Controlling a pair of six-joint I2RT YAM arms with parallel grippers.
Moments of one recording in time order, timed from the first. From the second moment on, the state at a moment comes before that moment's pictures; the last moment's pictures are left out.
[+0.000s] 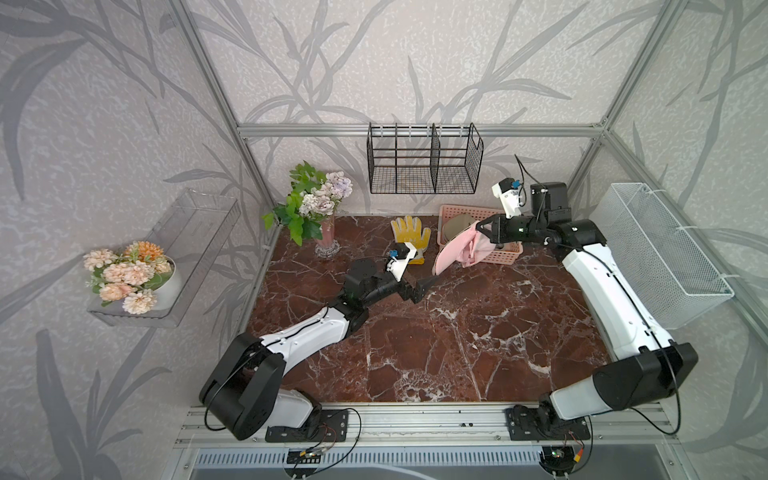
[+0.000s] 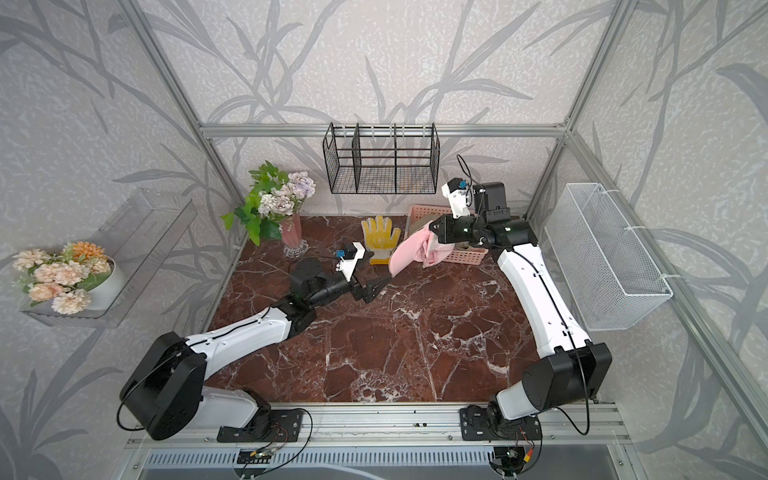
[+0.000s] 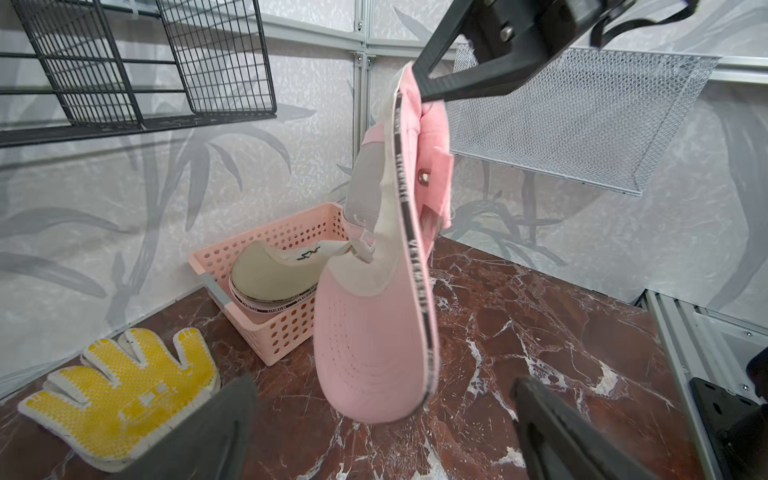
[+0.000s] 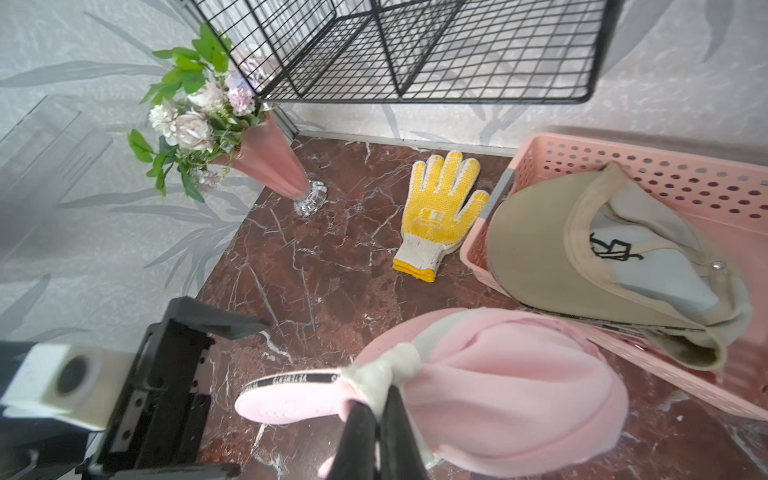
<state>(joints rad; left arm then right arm) -0.57 1.42 0.75 0.61 0.43 -0.02 0.23 1.48 1.61 -0.76 -0.51 0.18</state>
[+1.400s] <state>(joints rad) -0.63 1.36 0.85 0.16 0.51 -0.23 0.46 1.36 1.11 -0.55 -0.13 0.28</state>
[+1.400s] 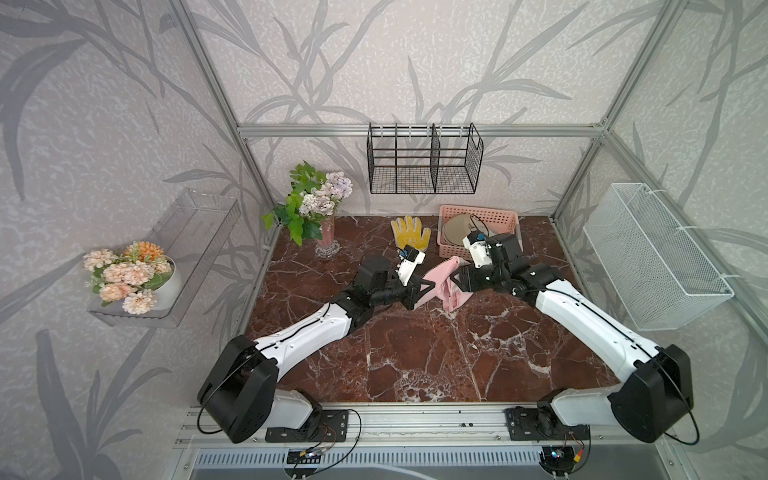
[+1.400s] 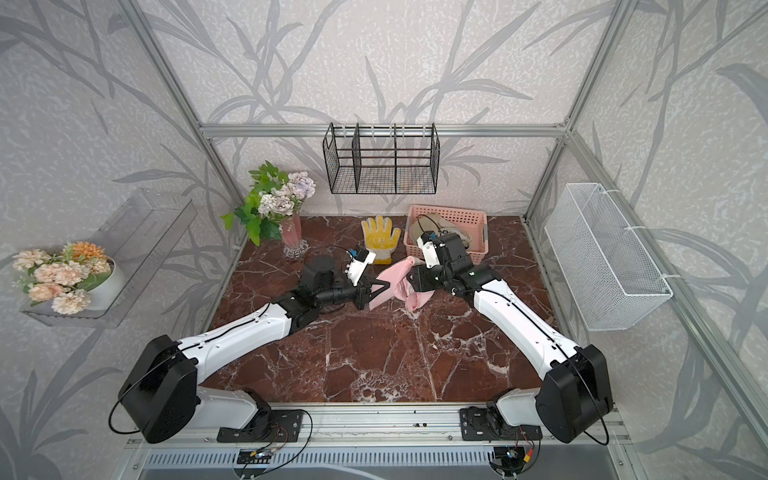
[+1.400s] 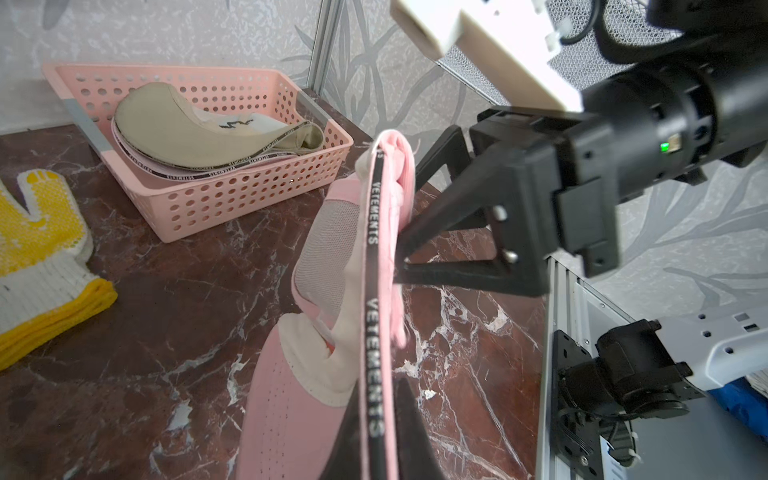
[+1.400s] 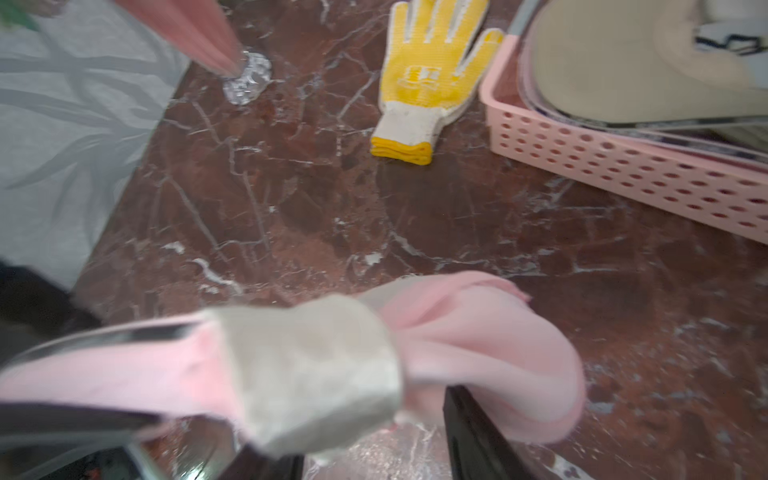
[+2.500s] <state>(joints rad) -0.62 1.43 0.93 -0.14 0.41 -0.37 0.42 1.21 1.02 -0.70 -0.13 0.07</state>
